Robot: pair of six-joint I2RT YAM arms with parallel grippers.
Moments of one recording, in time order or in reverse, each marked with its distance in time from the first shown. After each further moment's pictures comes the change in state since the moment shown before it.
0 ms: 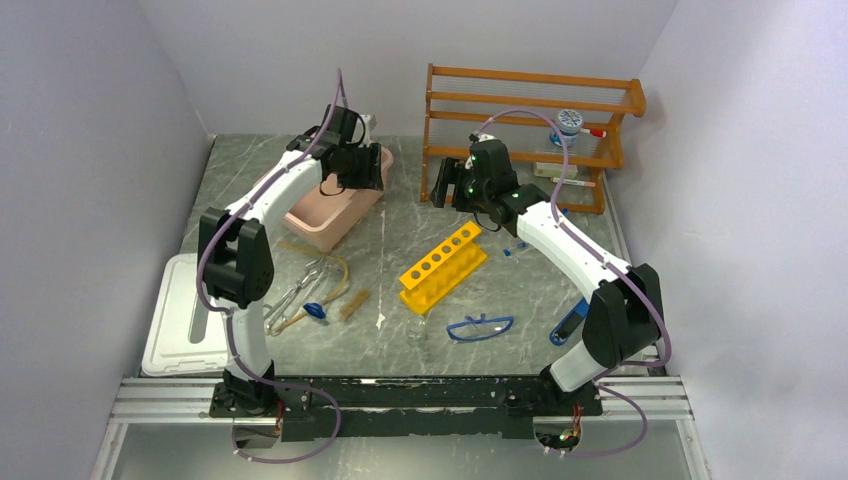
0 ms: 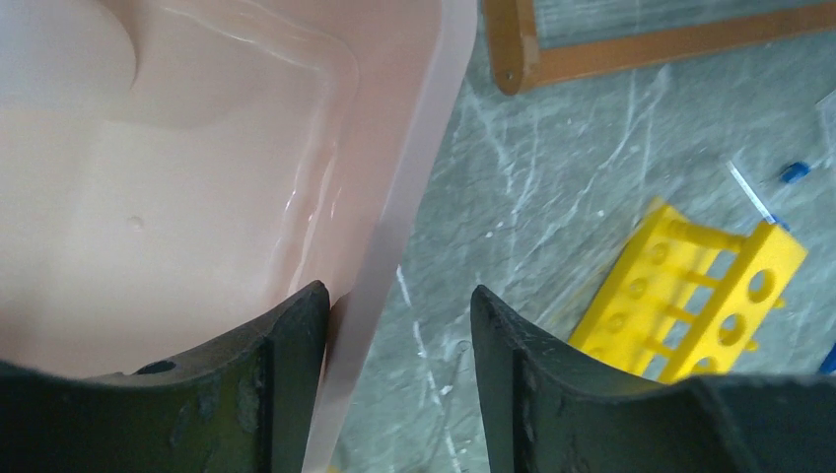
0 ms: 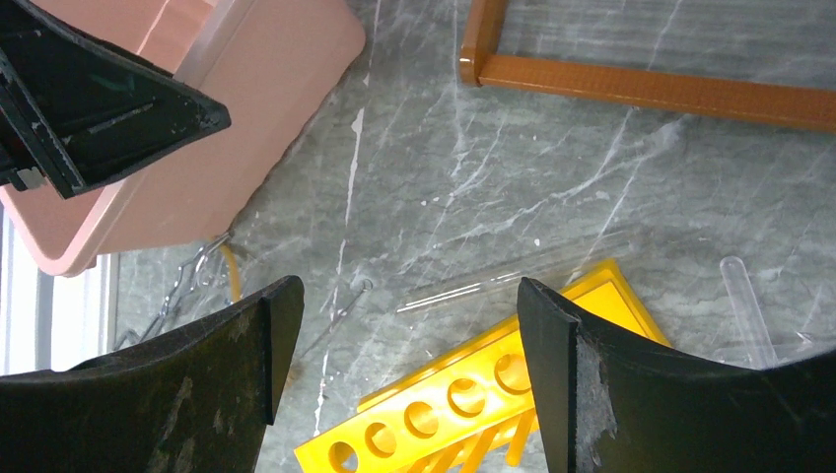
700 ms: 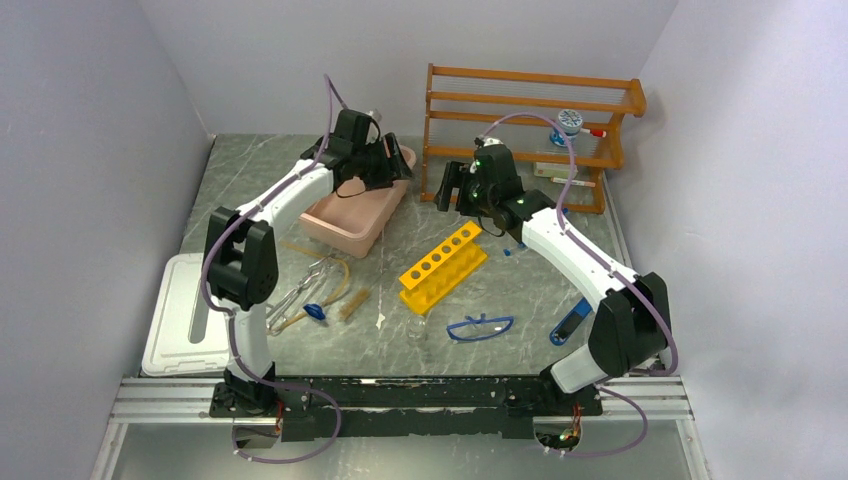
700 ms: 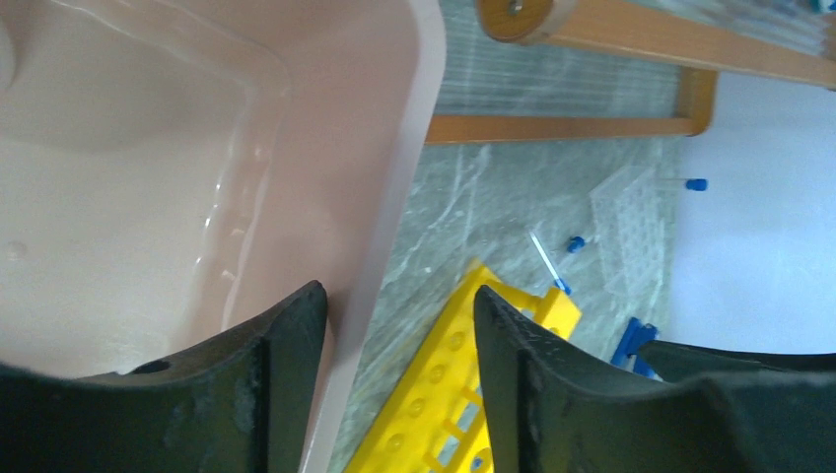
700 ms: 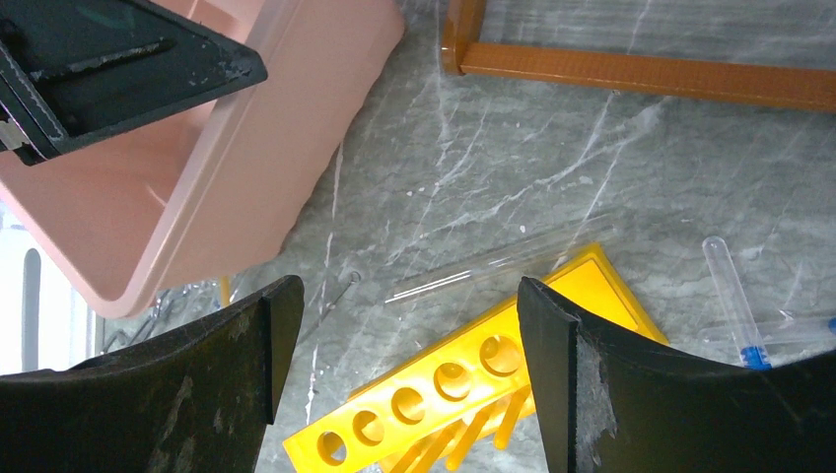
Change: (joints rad) left arm -0.060 0.006 -0.072 0.270 0.106 -0.441; right arm 0.000 -0.048 -0.052 0.001 0.026 0.004
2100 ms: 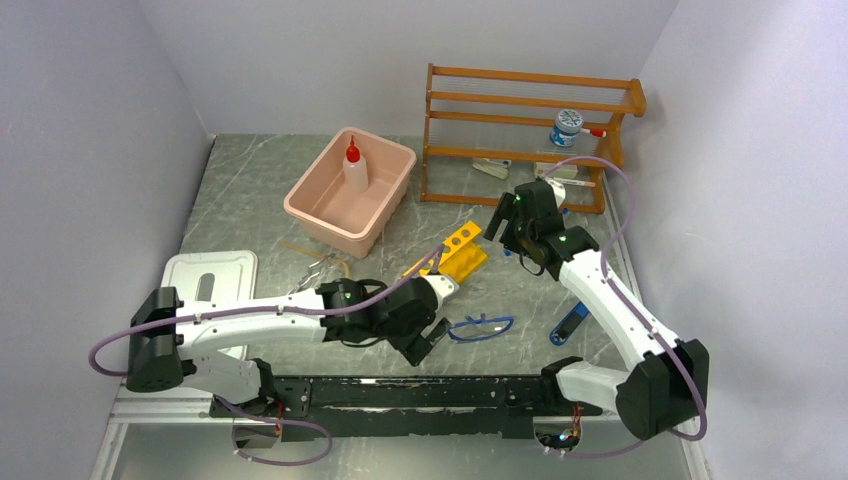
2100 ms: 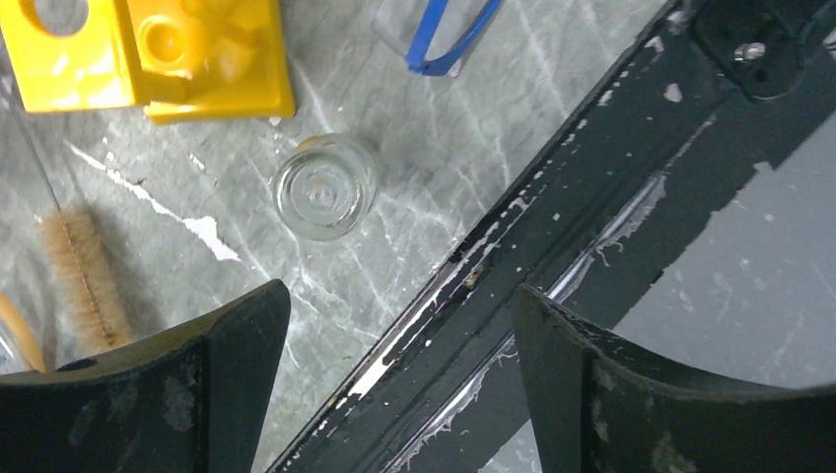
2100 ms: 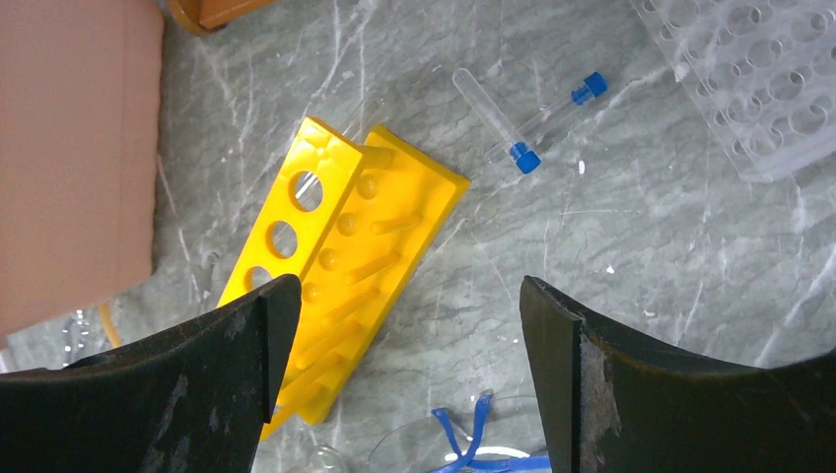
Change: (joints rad) left arm -0.877 -0.602 -0.601 -0.266 -0.450 0.256; right arm -0.118 -0.333 -0.270 -0.225 0.200 0.175
